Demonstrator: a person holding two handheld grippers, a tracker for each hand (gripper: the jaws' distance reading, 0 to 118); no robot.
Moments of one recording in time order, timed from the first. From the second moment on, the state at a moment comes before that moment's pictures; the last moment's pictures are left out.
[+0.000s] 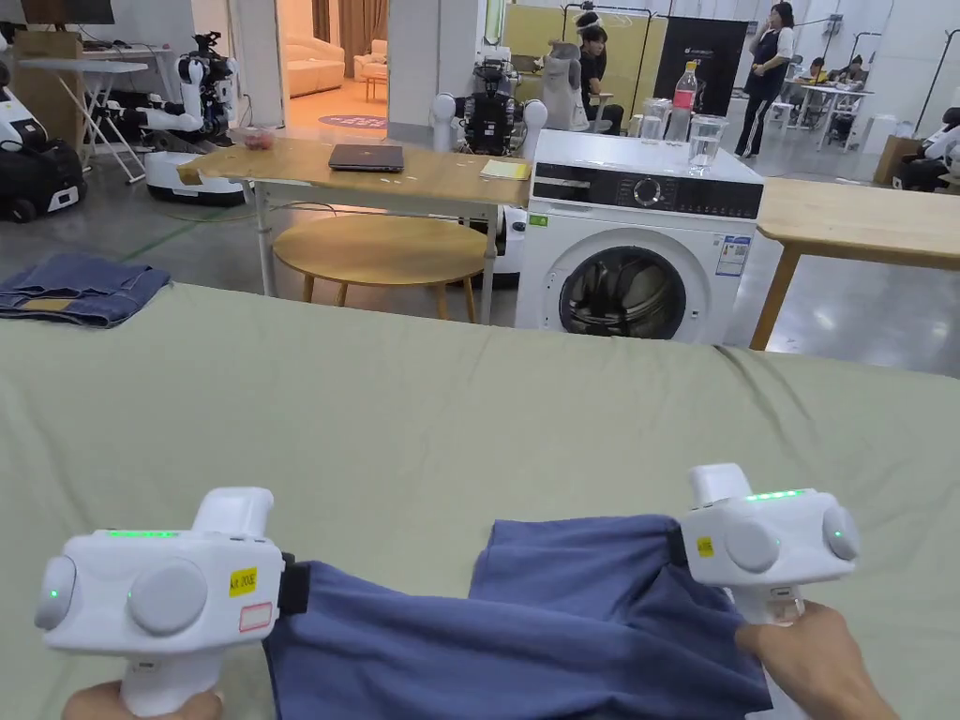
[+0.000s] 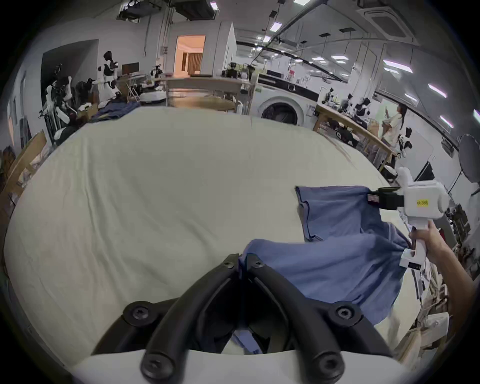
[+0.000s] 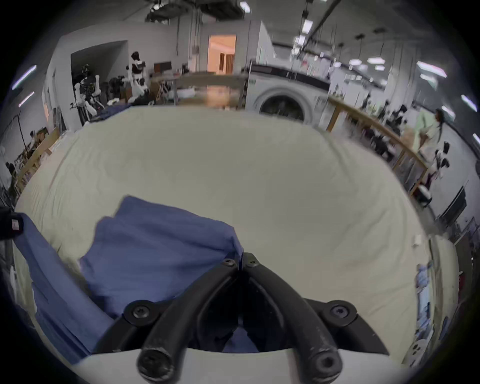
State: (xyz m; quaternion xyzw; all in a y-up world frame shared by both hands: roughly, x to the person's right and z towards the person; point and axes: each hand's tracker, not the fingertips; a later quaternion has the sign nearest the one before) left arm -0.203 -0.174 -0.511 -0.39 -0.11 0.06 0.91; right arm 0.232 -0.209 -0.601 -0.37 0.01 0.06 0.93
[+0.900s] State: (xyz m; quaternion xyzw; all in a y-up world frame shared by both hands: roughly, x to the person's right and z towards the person) left arm -0.274 0.123 -0.570 -0.18 -0.06 0.01 0.98; right arm 0.303 0.103 -0.522 -0.09 -0.08 0.04 0.99
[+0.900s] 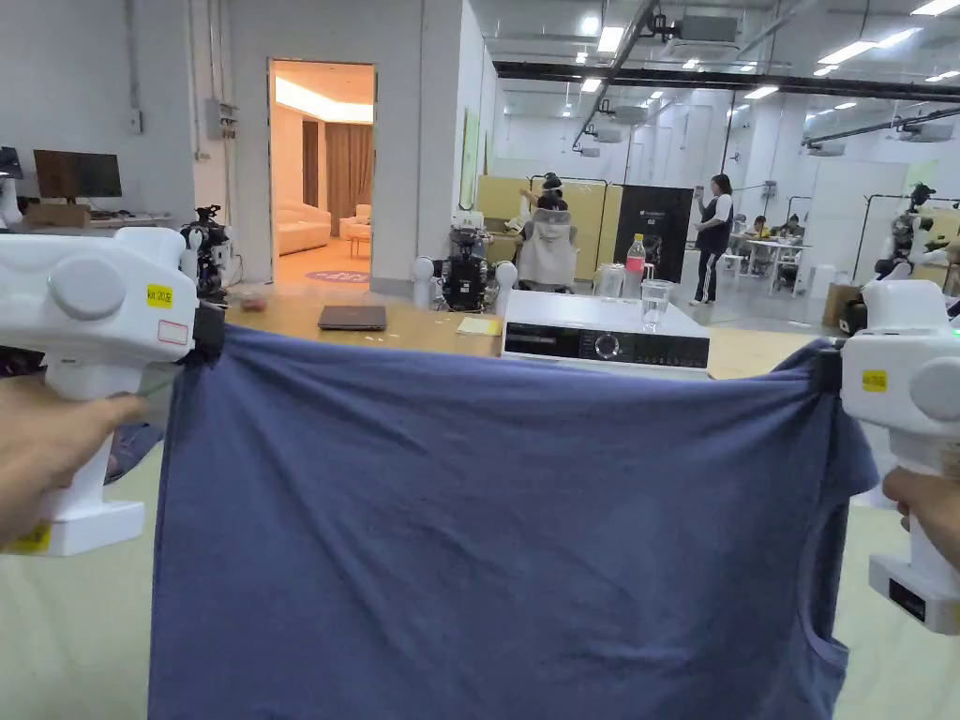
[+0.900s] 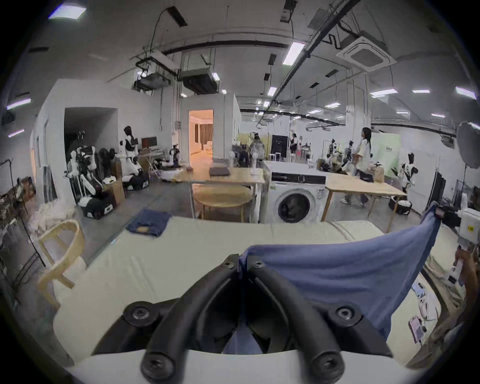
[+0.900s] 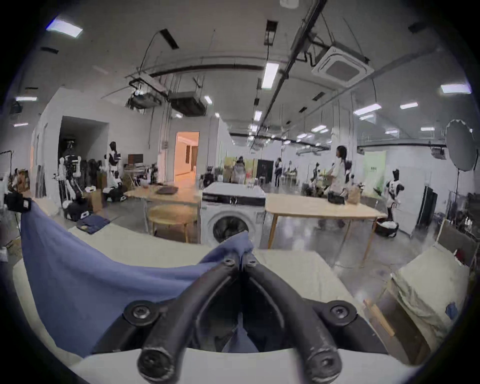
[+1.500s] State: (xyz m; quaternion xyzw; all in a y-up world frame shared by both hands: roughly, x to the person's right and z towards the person) left arm -0.269 0.248 -0.613 -0.10 -0.03 -0.02 0.99; right arm 0.281 0.234 -0.568 0.00 -0.11 0.04 0.99
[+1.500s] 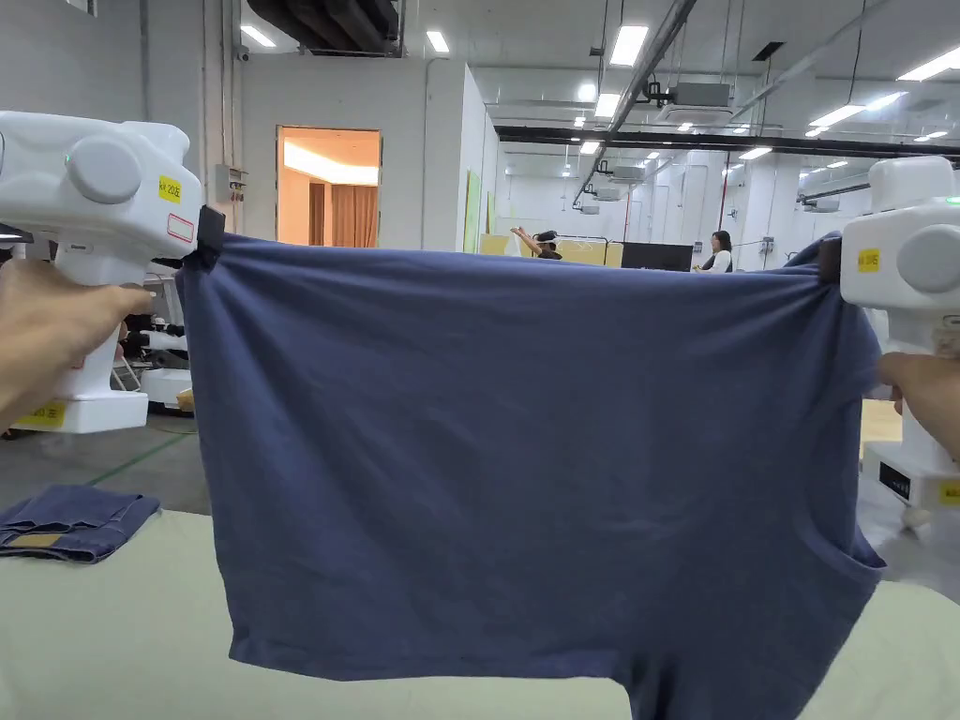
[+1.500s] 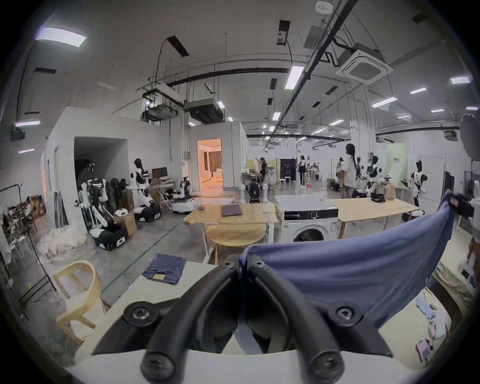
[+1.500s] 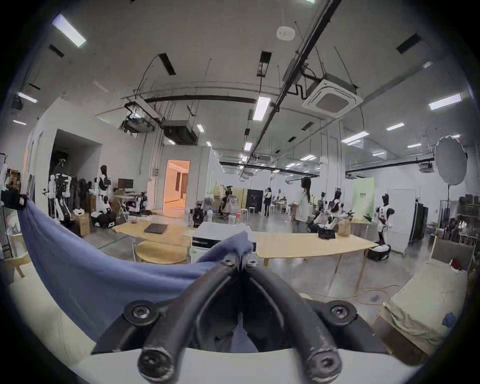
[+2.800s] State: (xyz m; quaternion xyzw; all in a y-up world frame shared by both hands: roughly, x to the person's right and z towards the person) left arm -0.299 -0.107 -0.365 -0.23 -0.08 0.06 0.97; right arm 0.247 -0.090 -0.294 -0.22 -0.10 0.08 0.97
